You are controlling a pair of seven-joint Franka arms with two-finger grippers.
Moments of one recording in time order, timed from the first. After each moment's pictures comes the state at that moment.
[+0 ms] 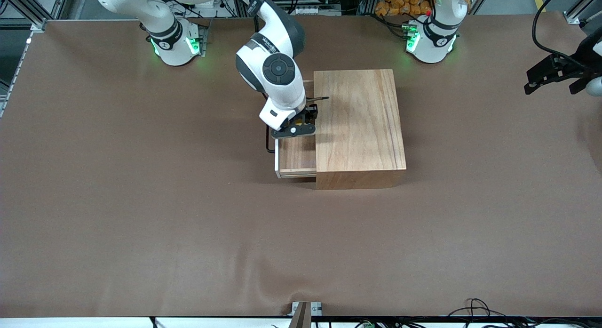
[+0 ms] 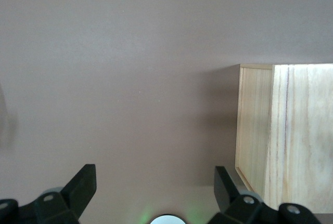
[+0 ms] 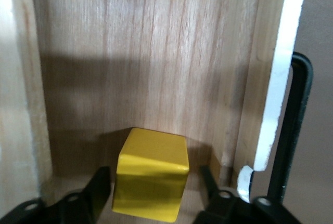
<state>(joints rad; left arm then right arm) 0.06 -0.09 -0.09 -1.58 0.00 1.47 -0.02 0.78 0.46 0.06 -1.67 0.15 2.09 0.67</state>
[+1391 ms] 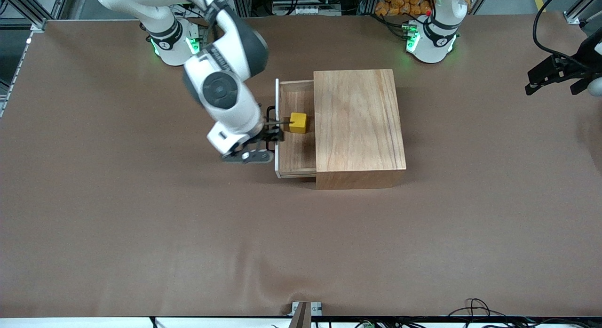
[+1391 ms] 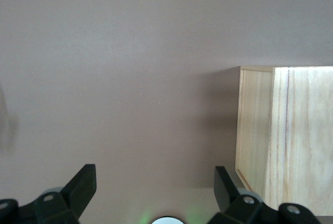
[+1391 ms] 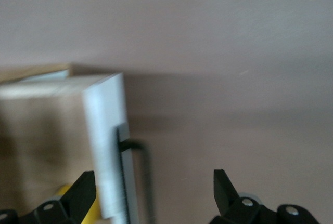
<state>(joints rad) 0.06 -0.09 -0.09 -1.58 0.00 1.48 -0.02 0.52 0.40 0.03 -1.58 0.11 1.90 0.54</state>
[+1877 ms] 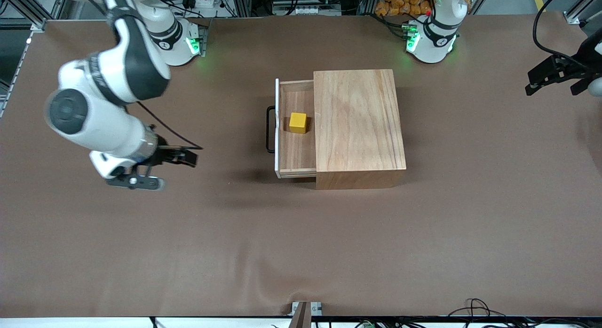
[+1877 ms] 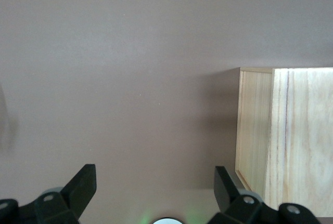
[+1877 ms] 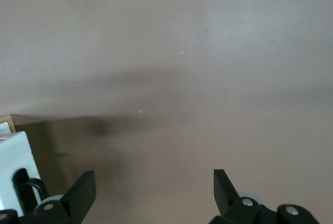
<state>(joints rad) 0.06 -0.09 -0.09 -1.58 0.00 1.49 -0.02 0.21 0.25 0.02 -1.61 0.09 1.80 0.32</state>
